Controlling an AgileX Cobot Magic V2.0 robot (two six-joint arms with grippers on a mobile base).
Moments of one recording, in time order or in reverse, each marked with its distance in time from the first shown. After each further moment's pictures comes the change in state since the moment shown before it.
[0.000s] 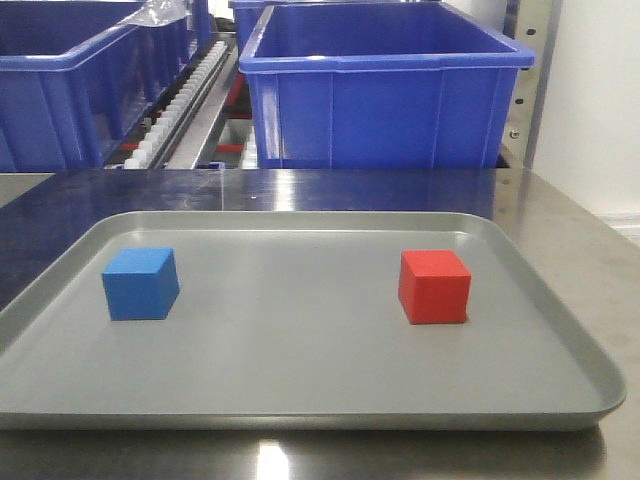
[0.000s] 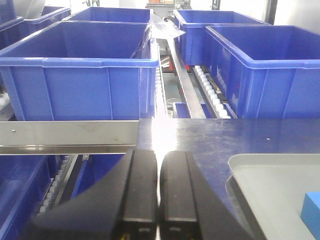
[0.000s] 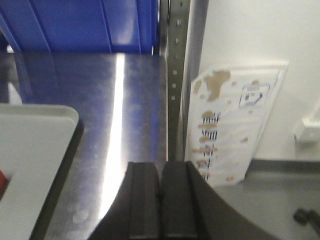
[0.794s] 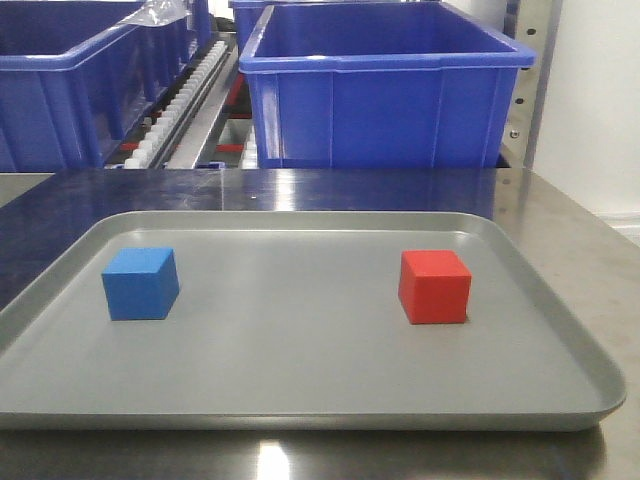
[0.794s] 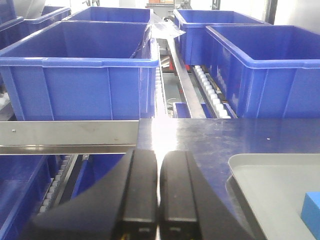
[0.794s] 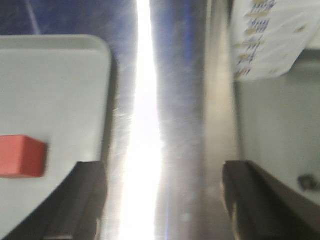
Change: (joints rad) left arm 0.000 0.000 0.000 0.000 0.000 0.000; right arm 0.244 0.615 -0.363 -0.075 0.221 0.314
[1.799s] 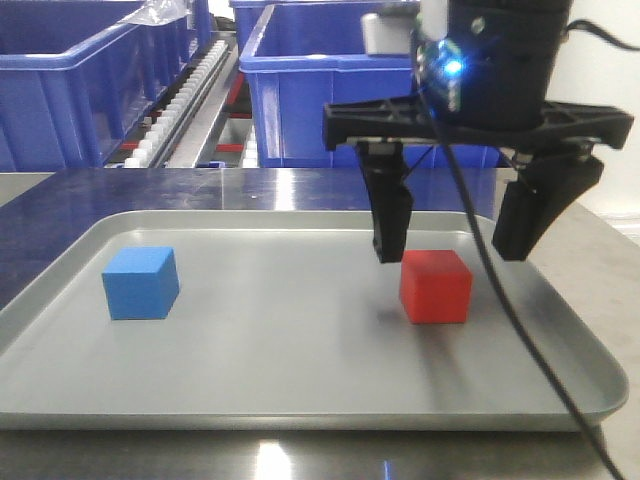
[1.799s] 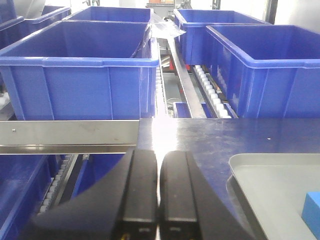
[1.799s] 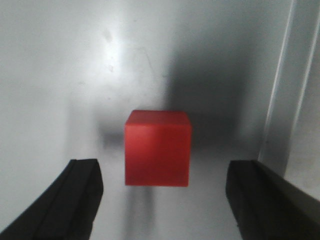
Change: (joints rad) left arm 0.000 0.000 0.000 0.000 0.000 0.000; right arm 0.382 0.657 -0.568 -0.008 0.440 0.286
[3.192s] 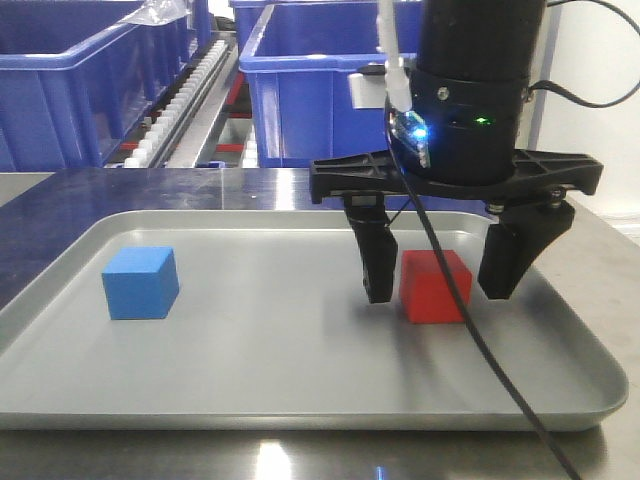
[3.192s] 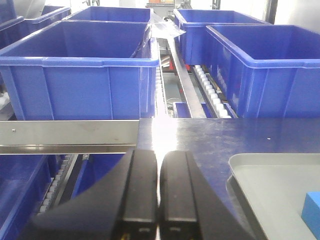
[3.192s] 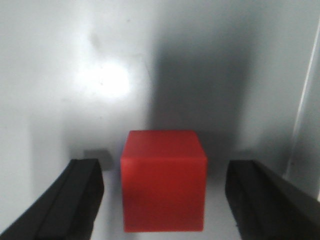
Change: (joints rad) left arm 0.000 0.000 0.000 0.000 0.000 0.000; right arm 0.005 0.081 -0.002 -0.006 -0.038 0.022
